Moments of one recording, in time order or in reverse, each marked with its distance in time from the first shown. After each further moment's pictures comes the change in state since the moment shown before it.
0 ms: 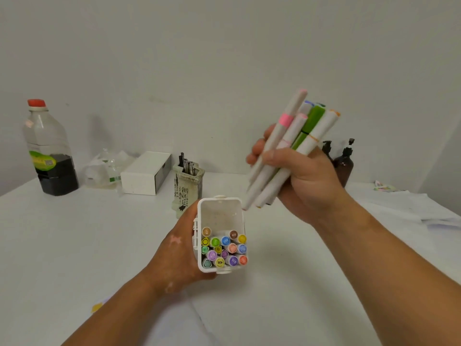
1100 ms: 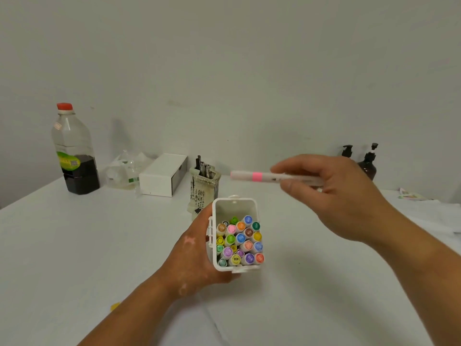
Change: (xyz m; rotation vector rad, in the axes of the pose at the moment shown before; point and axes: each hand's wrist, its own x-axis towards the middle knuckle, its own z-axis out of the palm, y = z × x) left_hand 0.000 0.001 -0.003 -0.025 -0.022 -0.051; right_hand -0.020 -0.023 -0.008 -1.230 -0.084 -0.079
